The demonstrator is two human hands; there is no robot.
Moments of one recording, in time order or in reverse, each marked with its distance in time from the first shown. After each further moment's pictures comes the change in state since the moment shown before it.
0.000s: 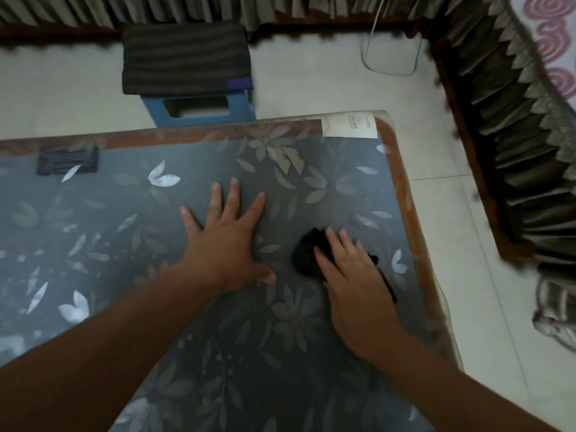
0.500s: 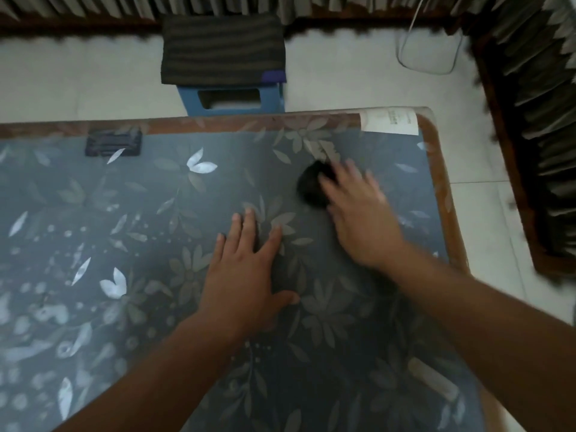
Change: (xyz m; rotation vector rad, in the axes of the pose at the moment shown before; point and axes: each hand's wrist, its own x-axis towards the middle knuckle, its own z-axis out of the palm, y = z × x) left_hand -0.056 -0.008 0.043 -0.033 0.141 -0.010; right_hand 0.117 0.006 -0.014 -0.072 0.001 -0.151
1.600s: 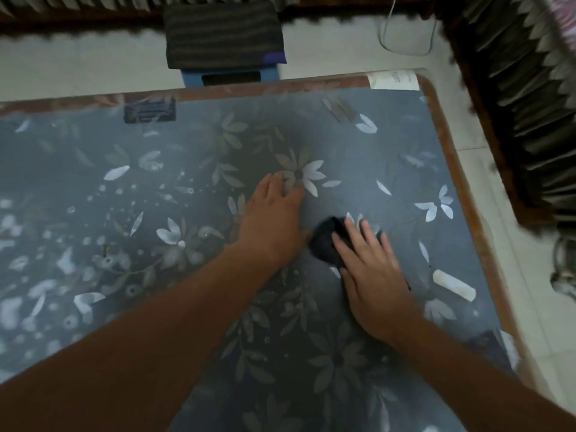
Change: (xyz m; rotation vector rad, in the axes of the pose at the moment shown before) left_hand -0.025 -0.027 -0.010 -0.076 0.086 0.150; right_hand -0.165 -0.133 0.032 0.026 -0.071 0.194
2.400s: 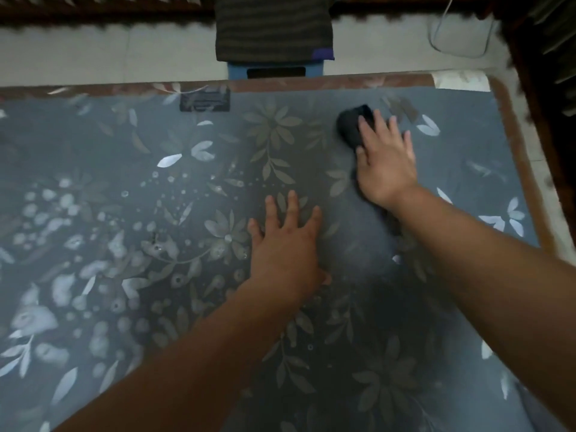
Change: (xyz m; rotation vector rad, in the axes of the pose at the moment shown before) left_hand -0.046 -0.038 0.009 0.045 -0.189 -0.162; right_hand 0.194 -0.021 -0.029 0.097 0.085 0.141
